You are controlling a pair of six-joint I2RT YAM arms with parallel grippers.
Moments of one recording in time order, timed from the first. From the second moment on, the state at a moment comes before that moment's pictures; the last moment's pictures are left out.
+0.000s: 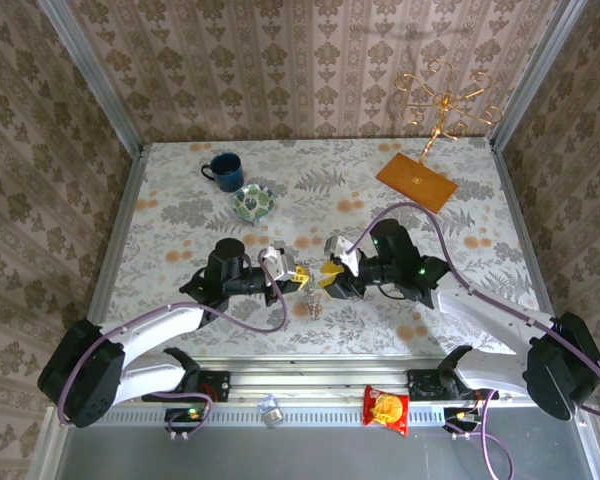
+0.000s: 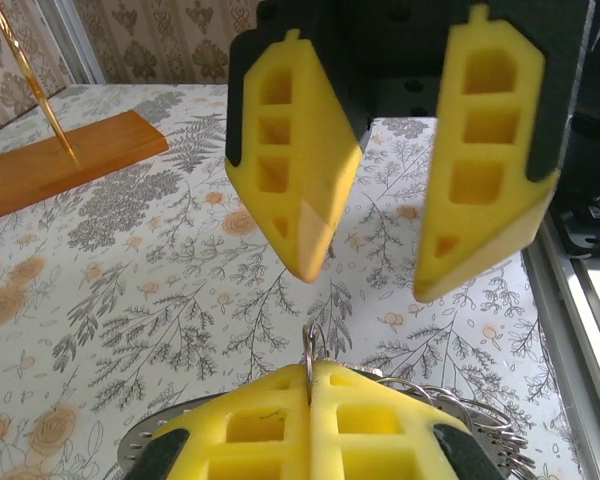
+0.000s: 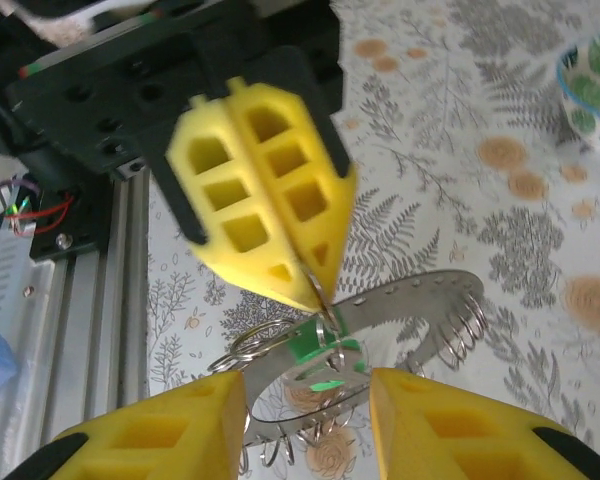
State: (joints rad) left arm -0.70 1.15 0.45 0.36 0.72 0.31; right arm 0.63 1.18 0.71 -0.13 -0.62 -0.31
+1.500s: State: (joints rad) left arm -0.70 1.17 0.51 0.16 0.74 0.42; right arm 0.68 1.35 0.93 -0.39 -0.62 -0.68
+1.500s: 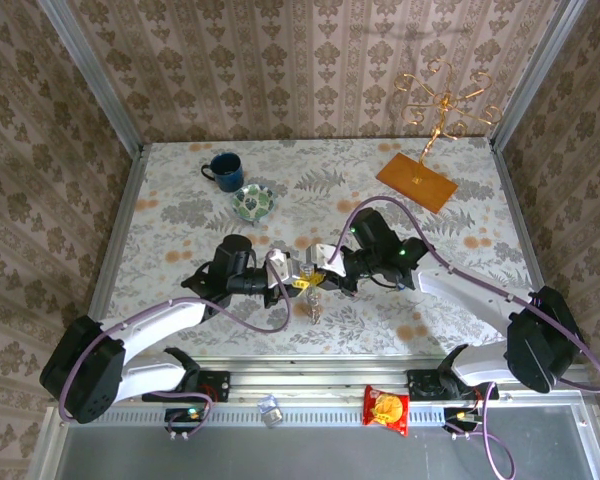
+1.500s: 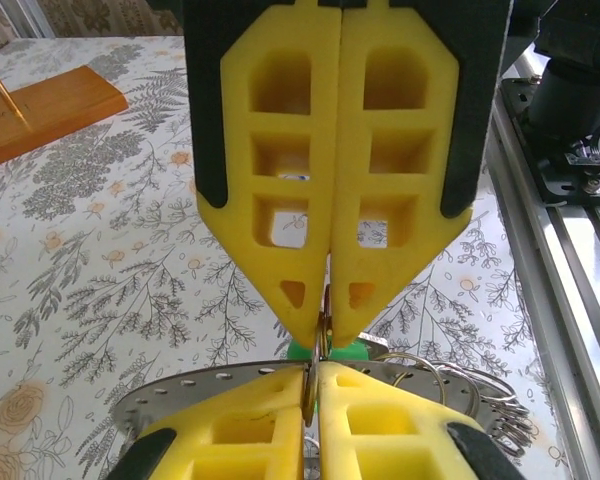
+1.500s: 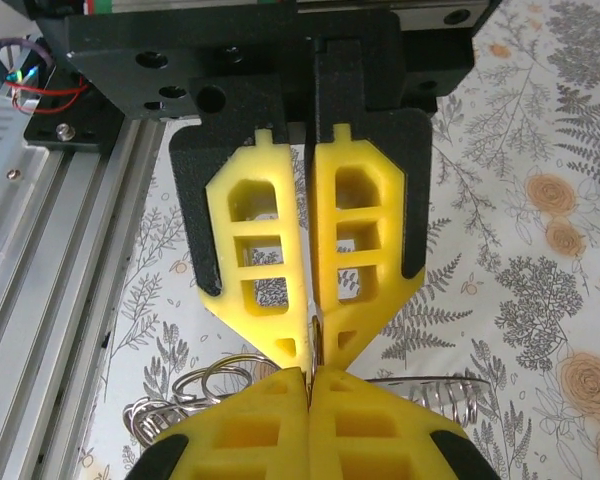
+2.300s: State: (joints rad) left arm -0.70 1.17 0.48 0.26 0.75 0.39; right arm 0.63 1.26 0.80 -0.25 -0.63 -0.45
